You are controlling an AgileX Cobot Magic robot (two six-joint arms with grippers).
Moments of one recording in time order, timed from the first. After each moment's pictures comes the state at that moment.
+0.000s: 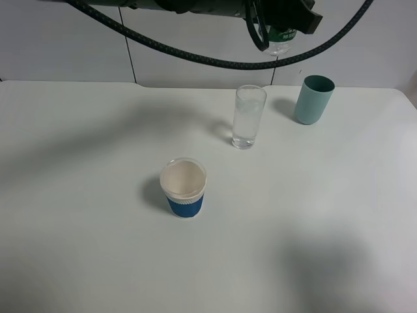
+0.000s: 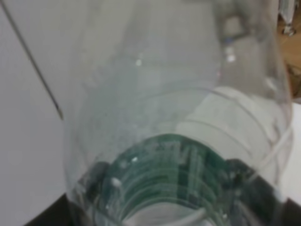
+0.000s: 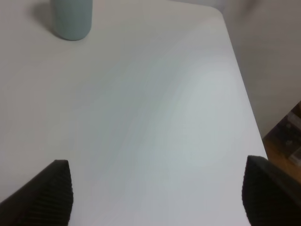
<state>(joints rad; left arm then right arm) -0.80 1.90 -1.54 -0.14 -0.07 0.31 0.00 0.00 -0.49 -0.12 1.05 -0.06</state>
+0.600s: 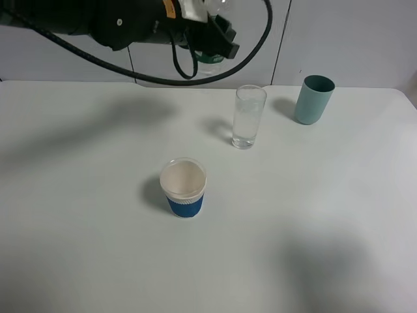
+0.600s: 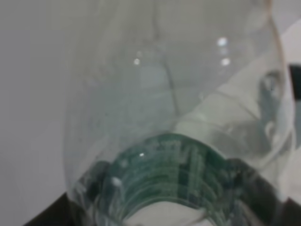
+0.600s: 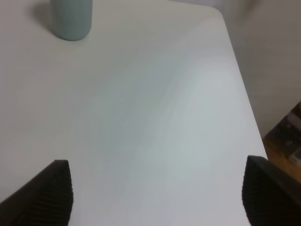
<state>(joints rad) -0.61 1.84 -1.28 0.16 -0.17 0.06 0.00 0.00 -0.49 -0.12 1.05 -0.06</state>
